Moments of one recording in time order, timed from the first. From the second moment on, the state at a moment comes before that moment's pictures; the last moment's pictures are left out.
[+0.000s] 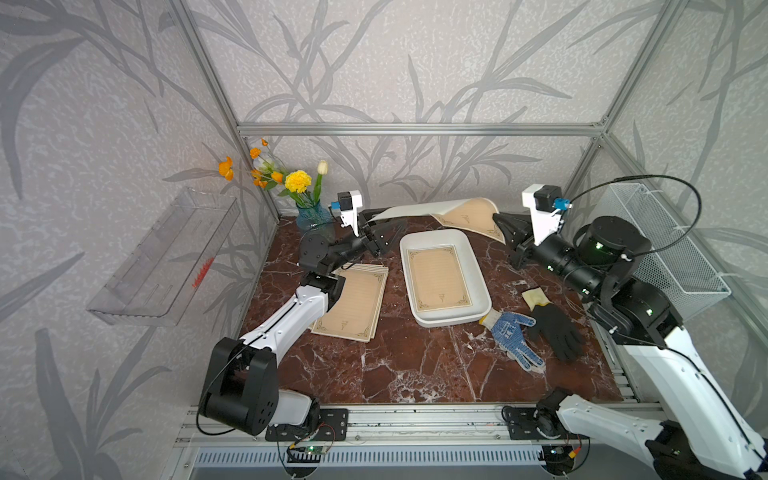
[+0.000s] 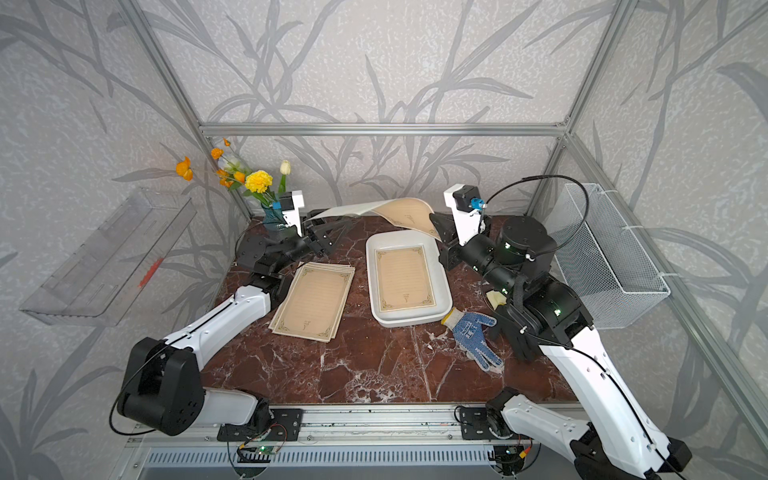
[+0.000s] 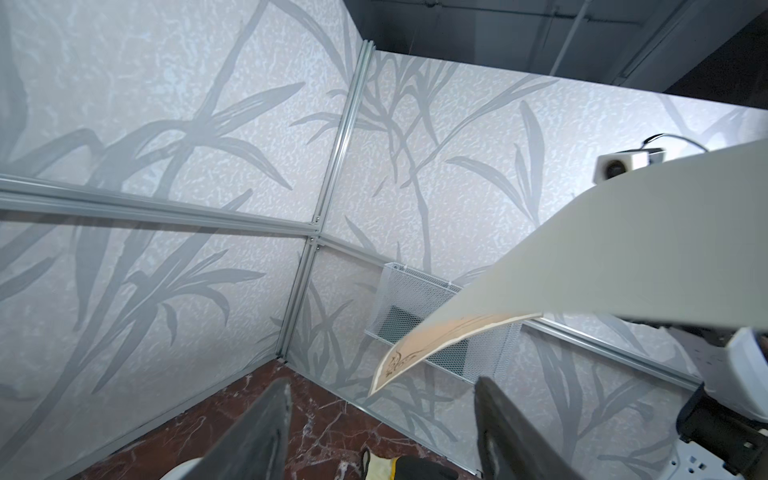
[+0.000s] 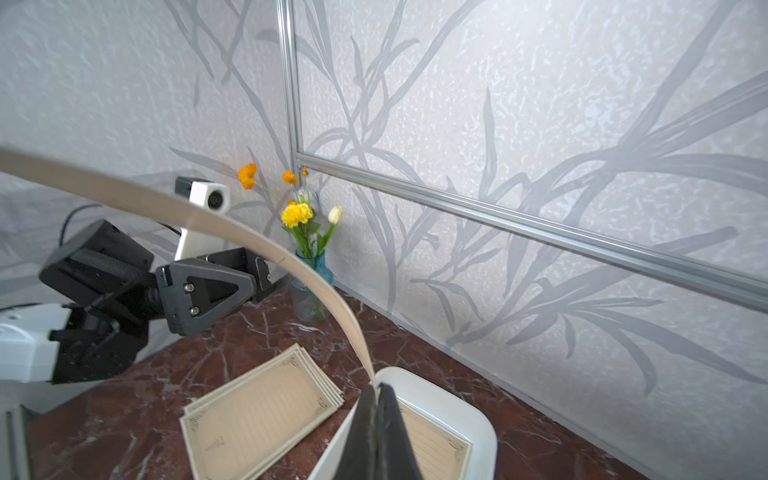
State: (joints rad) left arm -0.30 1.39 0.94 1.05 0.77 -0.74; right arm 0.50 1.02 1.48 -0.46 -0.21 0.02
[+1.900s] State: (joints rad) left arm -0.50 1.02 1.03 0.47 0.85 -0.20; right arm 0.28 1.09 1.45 -0.42 -0.84 0.65
